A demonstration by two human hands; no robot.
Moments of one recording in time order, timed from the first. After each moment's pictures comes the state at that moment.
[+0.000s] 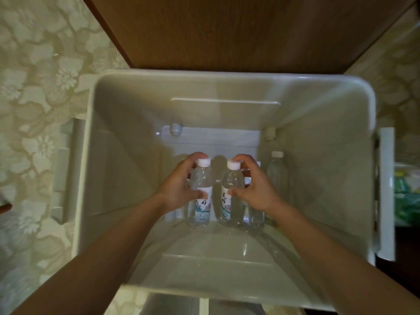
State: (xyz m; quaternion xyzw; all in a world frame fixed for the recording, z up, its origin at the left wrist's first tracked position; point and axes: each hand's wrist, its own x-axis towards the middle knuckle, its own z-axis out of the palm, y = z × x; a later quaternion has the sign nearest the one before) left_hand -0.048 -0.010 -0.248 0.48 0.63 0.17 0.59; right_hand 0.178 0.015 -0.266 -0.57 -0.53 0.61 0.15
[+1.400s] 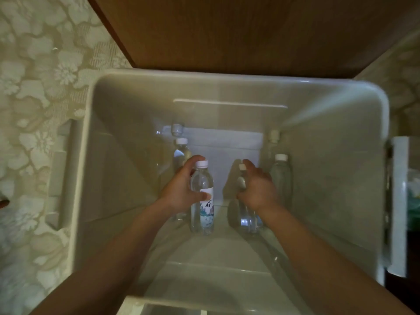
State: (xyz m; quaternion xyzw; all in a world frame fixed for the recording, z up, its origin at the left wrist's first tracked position) left_hand -0.044 -0.009 -0.266 0.41 0.68 0.14 0.59; right_hand 0.170 0.020 -0.297 -0.65 -0.63 0.40 -0.12
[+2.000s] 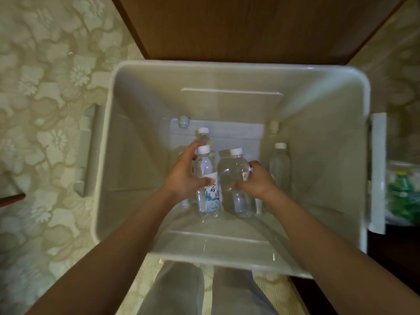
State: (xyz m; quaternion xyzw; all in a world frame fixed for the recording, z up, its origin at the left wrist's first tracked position) left_hand -0.040 -0.027 -0.234 0.43 0.70 0.21 0.54; right_hand 0.171 0.008 -0.265 -0.67 -0.50 0.54 -0.06
